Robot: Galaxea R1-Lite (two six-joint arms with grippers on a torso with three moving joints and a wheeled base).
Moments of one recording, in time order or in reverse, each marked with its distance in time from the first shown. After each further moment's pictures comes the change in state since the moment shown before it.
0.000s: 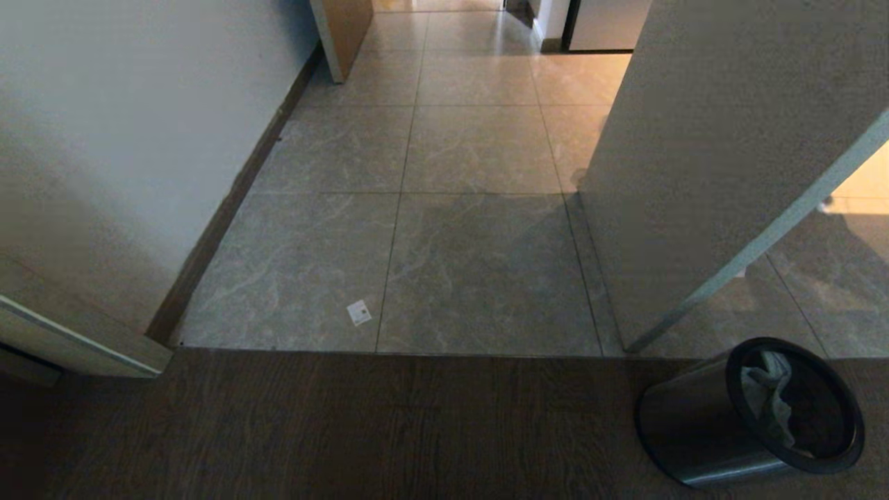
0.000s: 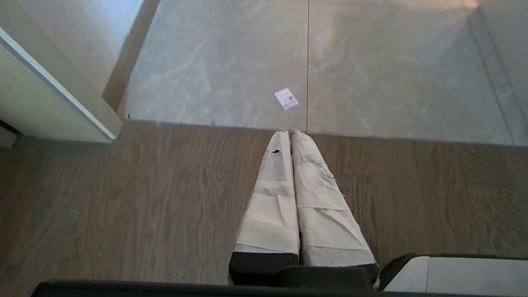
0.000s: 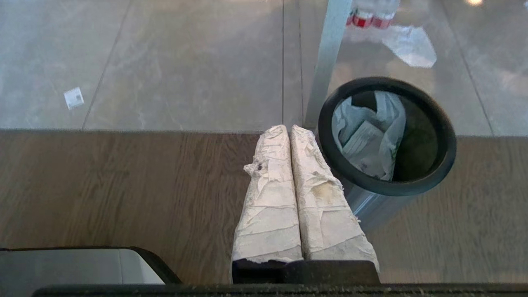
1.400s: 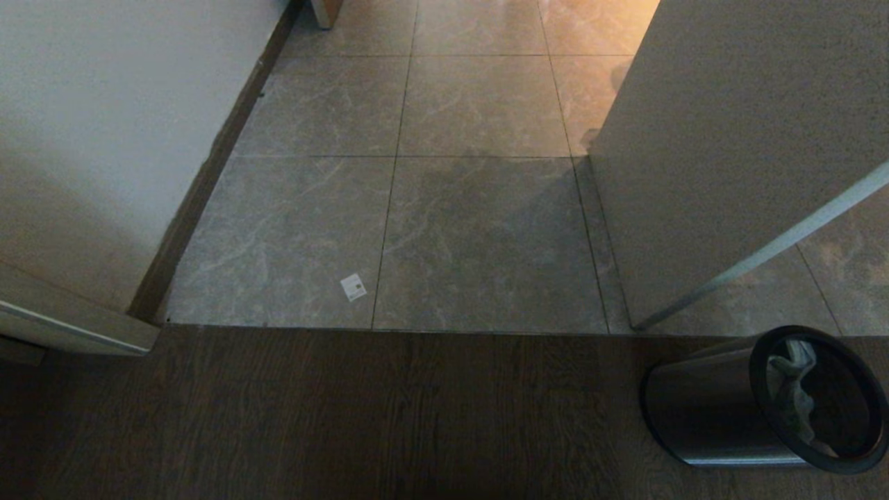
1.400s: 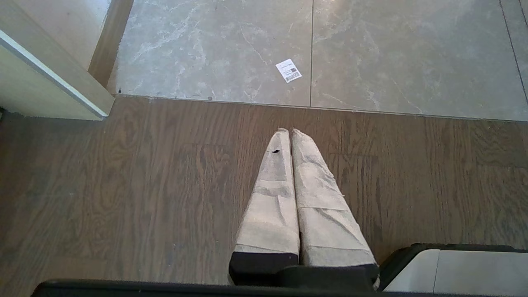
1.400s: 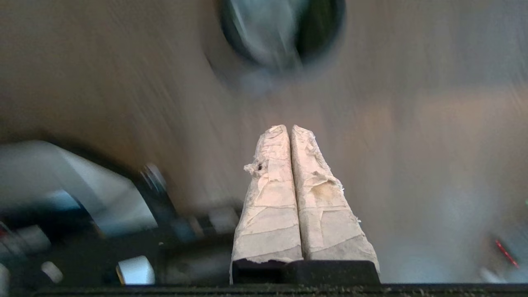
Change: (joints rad) left arm 0.000 0.000 0.000 0.000 0.000 0.001; right arm 0.002 0.436 -0.828 0.930 -0.315 -0.029
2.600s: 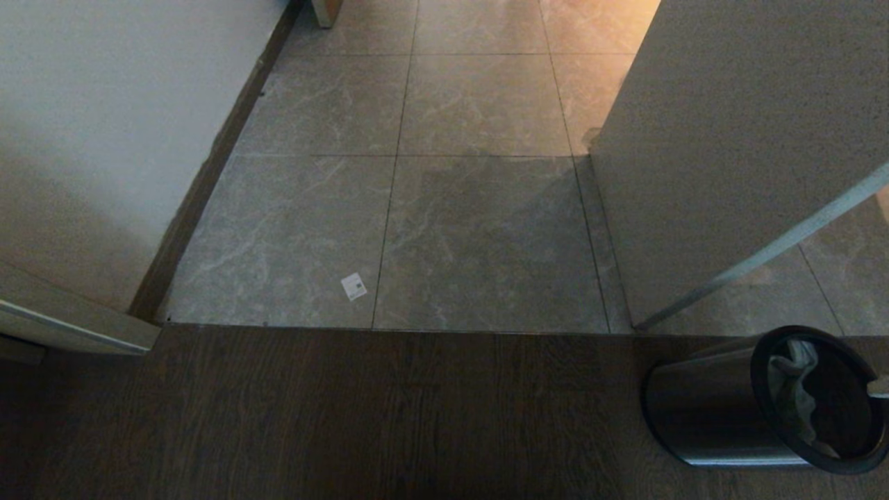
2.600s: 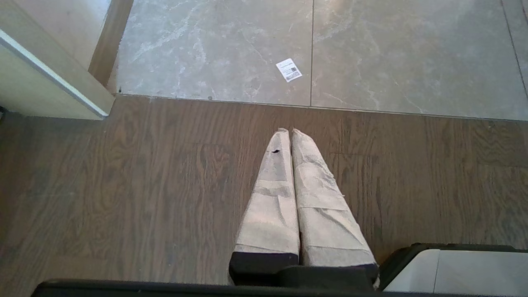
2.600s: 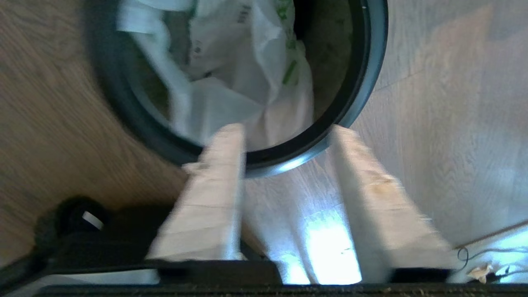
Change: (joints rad) left arm 0.000 0.000 0.000 0.000 0.000 0.000; right arm -0.676 1.177 0.067 -0.863 0.477 -0.116
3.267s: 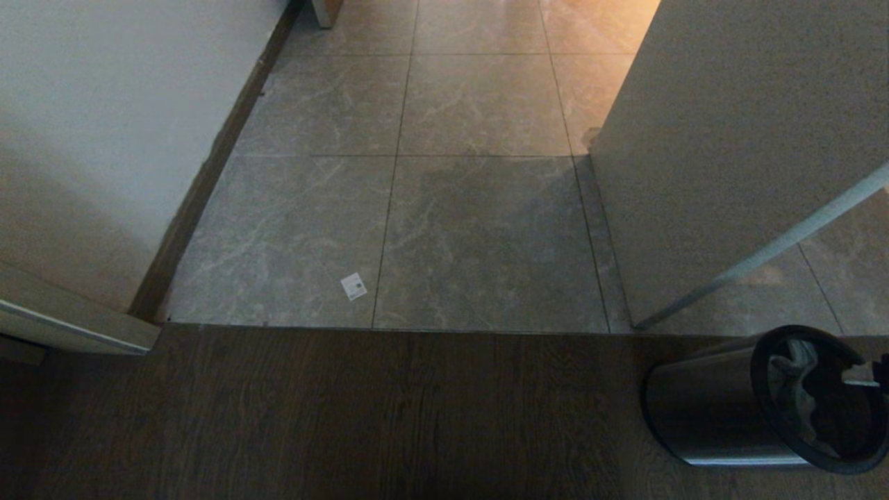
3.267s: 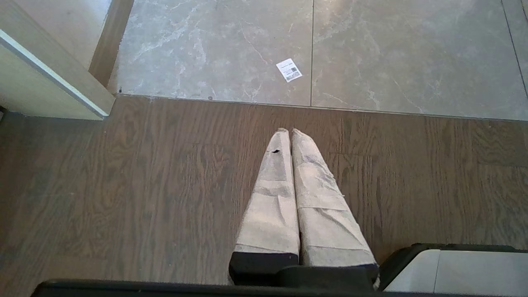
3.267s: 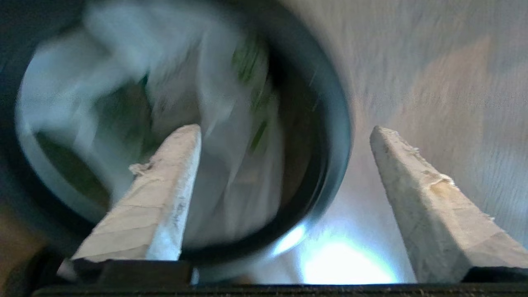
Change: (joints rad) left arm 0.000 0.000 0.000 0.000 0.000 0.000; right arm -0.069 0.280 -0.069 -0.259 0.043 -0.018
